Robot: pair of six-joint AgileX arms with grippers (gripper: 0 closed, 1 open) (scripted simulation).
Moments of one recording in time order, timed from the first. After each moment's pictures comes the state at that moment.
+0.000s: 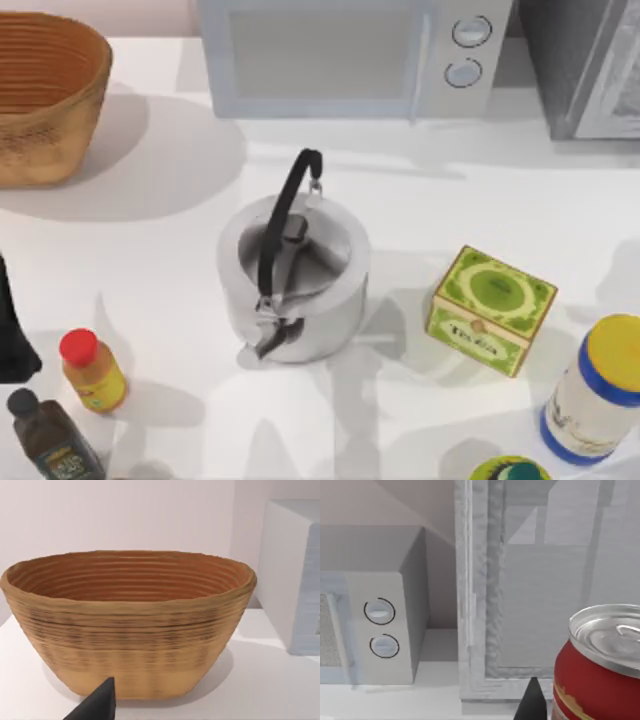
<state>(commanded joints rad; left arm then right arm) 0.00 0.00 0.00 0.00 0.00 0.00 0.08 0.36 0.46 -0.18 0.09 0.00</state>
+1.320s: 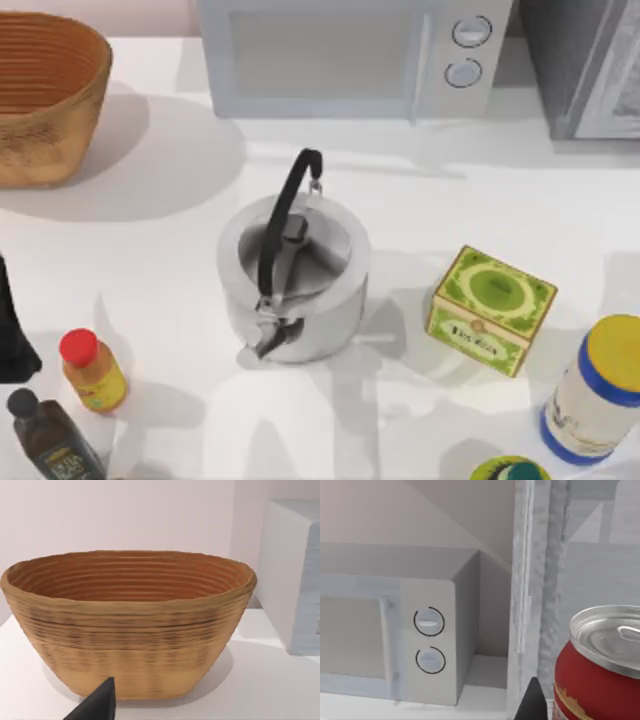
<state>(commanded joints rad) 0.00 0.00 0.00 0.00 0.00 0.00 -0.05 0.38 0.13 0.33 -0.19 0.01</state>
